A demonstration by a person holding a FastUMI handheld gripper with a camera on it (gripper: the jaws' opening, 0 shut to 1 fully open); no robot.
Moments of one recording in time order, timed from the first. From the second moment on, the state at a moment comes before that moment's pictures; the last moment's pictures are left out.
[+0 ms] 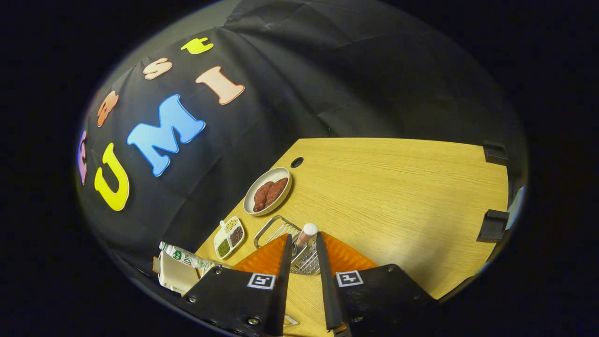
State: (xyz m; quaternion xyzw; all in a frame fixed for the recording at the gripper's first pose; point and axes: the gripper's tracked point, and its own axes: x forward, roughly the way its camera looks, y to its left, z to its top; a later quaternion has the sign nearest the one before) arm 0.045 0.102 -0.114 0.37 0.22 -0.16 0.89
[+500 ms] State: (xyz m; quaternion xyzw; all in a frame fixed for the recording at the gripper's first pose) arm 0.055 0.098 -0.101 0.36 0.21 -0.15 0.90
